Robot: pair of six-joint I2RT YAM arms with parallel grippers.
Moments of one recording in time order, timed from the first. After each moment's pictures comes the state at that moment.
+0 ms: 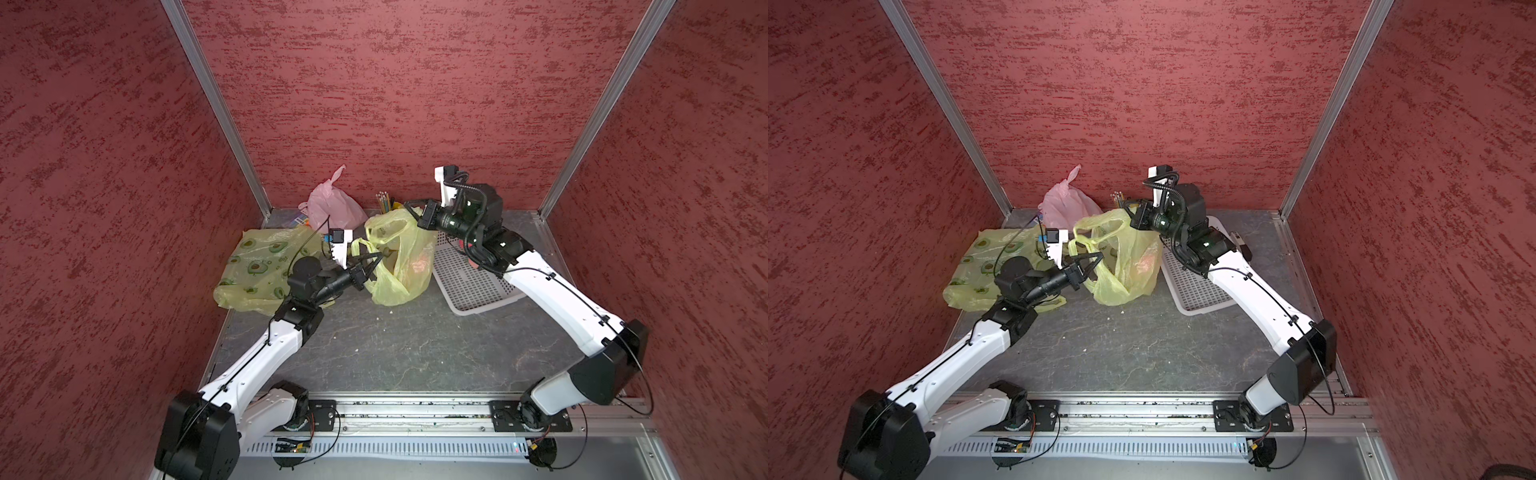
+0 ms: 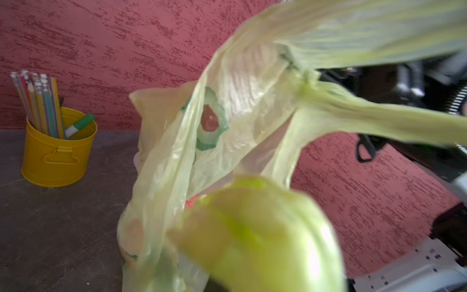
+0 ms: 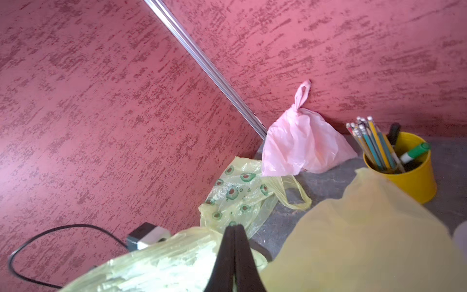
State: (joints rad) left arm -0.37 1.08 0.60 0.48 0.50 -0.60; right arm 0.64 1.52 1.51 -0.11 -0.29 0.67
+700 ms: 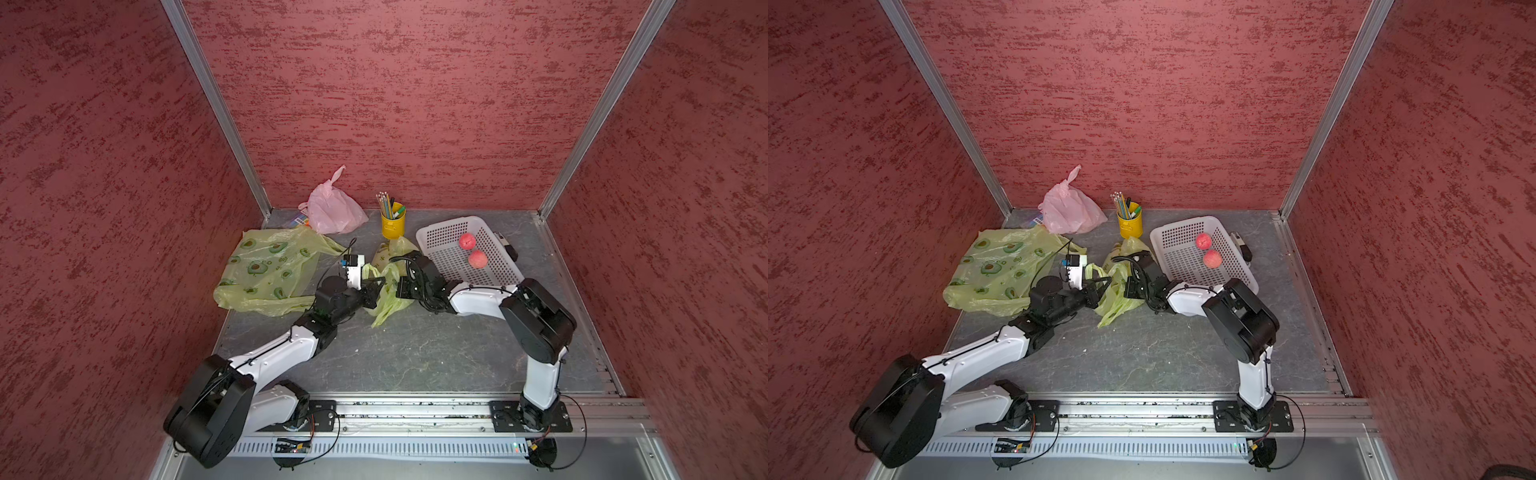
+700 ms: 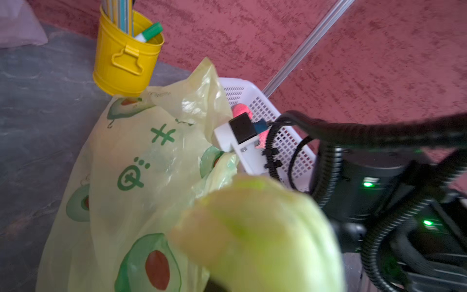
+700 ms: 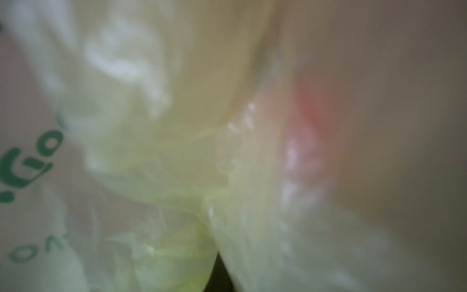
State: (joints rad) left arm -0.50 1.22 0.46 0.47 0.23 -0.58; right arm 0.71 1.90 1.06 0.17 -0.15 0.75
